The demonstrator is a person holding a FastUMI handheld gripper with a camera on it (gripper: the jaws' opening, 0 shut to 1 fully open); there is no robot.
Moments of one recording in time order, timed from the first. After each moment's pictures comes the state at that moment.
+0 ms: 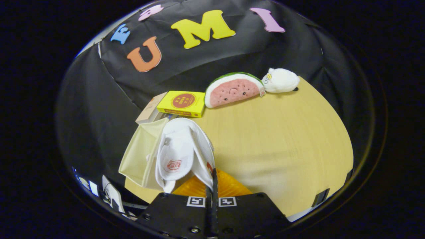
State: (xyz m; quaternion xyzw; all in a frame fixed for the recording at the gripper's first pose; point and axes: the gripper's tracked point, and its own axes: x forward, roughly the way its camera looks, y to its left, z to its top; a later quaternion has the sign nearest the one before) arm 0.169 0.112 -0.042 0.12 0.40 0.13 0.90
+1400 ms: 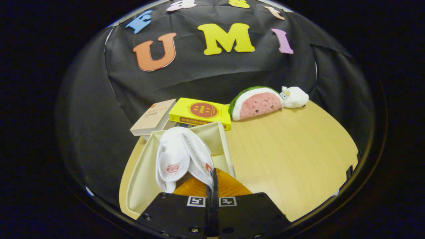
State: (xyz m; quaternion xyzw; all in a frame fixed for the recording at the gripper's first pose) arm 0.205 0.314 -0.083 0.08 0.29 -0.01 0.95
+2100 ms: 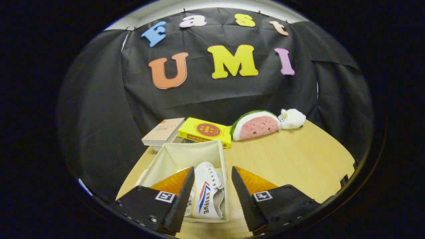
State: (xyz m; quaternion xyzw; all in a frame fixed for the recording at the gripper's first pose) arm 0.162 0.302 -0.023 0.06 0.17 0.04 0.98
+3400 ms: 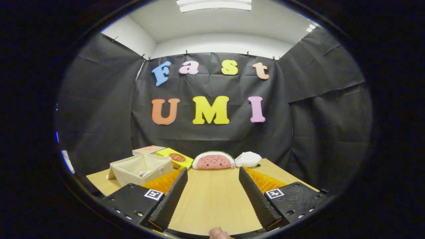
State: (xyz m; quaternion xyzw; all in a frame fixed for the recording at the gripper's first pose) arm -0.007 0.049 0.009 0.00 -0.03 0.04 1.00
